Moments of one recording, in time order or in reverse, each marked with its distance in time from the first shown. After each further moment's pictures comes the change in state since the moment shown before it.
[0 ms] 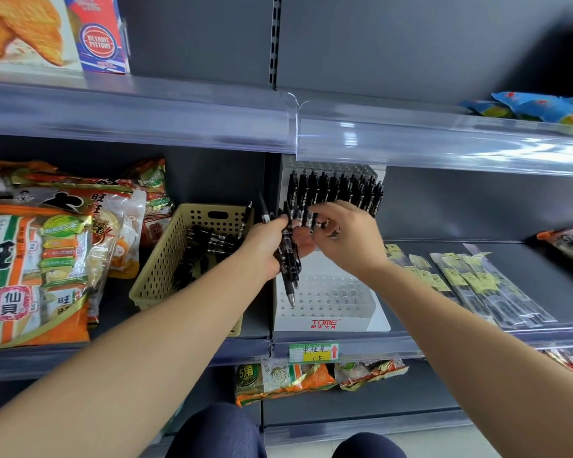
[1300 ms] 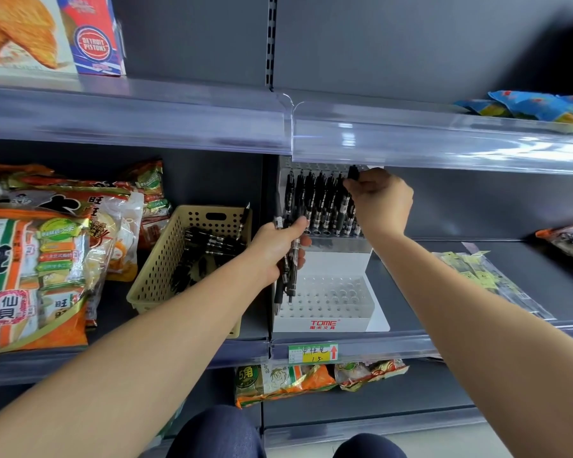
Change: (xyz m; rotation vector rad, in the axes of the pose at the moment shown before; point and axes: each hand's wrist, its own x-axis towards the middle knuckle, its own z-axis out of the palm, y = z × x) left_hand -0.004 -0.006 0.003 0.254 -0.054 0.092; right_hand 0.037 0.008 -0.027 0.209 0.351 0.576
